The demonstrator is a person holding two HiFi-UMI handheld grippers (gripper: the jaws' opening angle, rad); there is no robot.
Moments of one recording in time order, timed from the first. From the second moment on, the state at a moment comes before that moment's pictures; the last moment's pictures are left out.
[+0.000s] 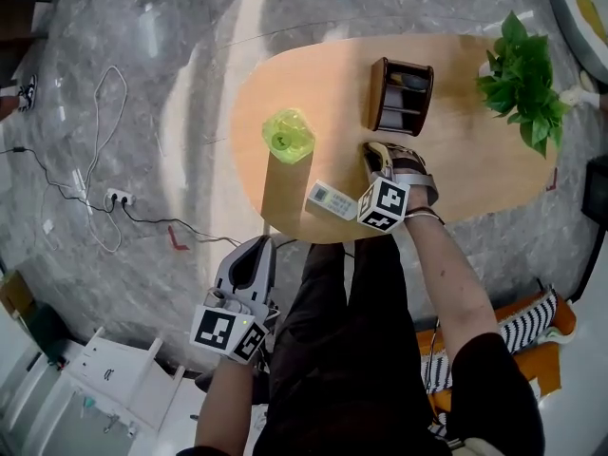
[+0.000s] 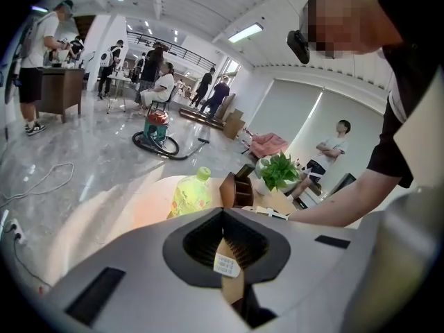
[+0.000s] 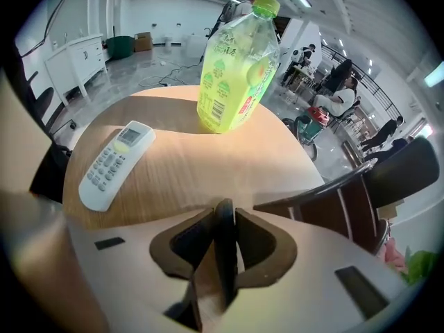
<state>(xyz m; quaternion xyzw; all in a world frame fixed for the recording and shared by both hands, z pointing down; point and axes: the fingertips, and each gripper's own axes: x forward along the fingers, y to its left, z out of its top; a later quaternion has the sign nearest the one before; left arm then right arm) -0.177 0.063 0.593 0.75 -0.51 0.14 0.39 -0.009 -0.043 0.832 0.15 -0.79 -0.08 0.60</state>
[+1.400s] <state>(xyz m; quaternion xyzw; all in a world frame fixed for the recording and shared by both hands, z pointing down) -0.166 -0.018 0.426 0.84 -0.49 0.08 0.21 0.038 -0.065 0.562 0.44 -0.83 0.09 0.33</state>
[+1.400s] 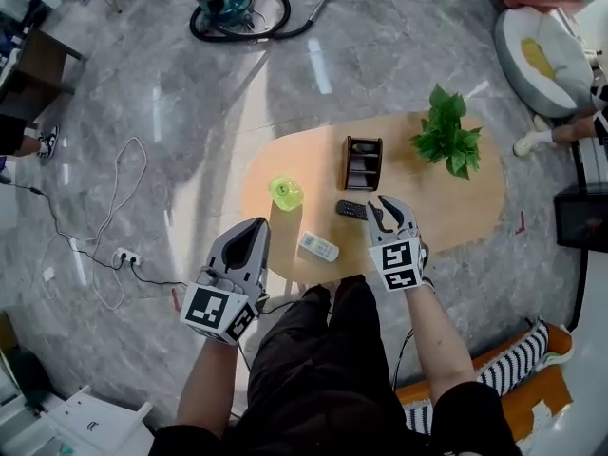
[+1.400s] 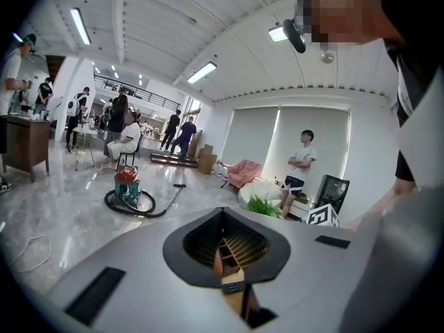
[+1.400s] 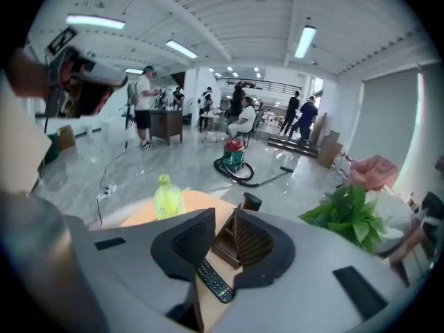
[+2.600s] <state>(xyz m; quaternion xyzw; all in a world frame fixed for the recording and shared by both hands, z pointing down) -0.144 -0.037 0.286 0.86 -0.50 -0.01 0.13 0.080 -0.063 0.308 0.52 -0.84 0.05 0.13</state>
